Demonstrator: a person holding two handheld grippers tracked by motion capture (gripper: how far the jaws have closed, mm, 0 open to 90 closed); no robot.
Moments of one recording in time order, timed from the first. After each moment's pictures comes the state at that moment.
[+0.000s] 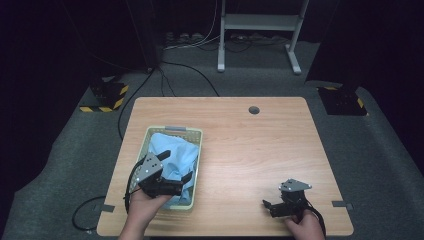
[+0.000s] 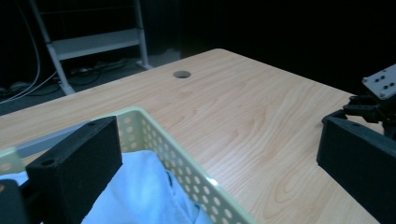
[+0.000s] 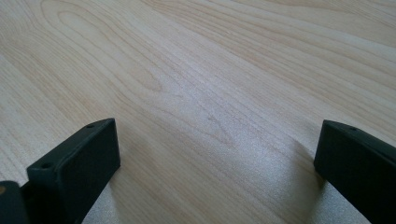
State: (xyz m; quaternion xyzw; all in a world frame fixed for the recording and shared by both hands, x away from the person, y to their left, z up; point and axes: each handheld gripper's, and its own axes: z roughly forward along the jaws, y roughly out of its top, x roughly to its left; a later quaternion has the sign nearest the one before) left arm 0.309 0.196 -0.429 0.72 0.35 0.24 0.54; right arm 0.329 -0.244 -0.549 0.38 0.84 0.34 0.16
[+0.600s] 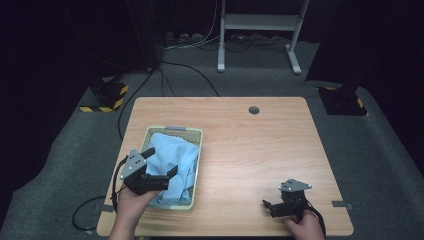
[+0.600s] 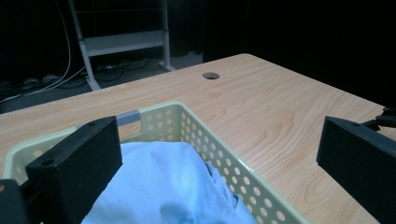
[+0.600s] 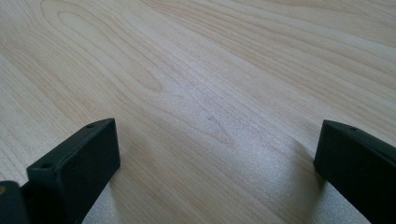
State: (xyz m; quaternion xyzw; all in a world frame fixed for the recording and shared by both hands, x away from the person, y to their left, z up) left arm 0.311 0.229 -0.430 0.70 0.39 0.26 0.54; right arm 0.329 -0.243 -0.549 0.38 0.84 0.34 0.16
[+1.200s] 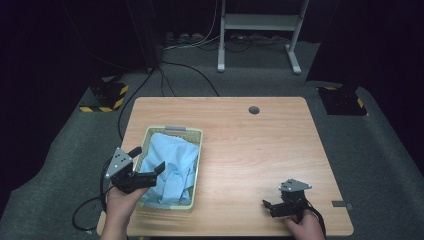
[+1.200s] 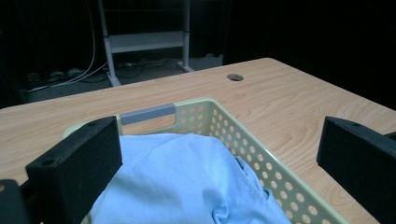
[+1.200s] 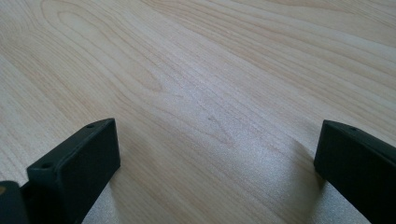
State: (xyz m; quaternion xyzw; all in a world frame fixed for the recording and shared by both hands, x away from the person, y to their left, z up) left arm 0.310 0.259 -0.431 0.67 0.43 0.27 0.54; right arm 0.329 -0.243 -0.549 0.38 0.84 0.34 0.16
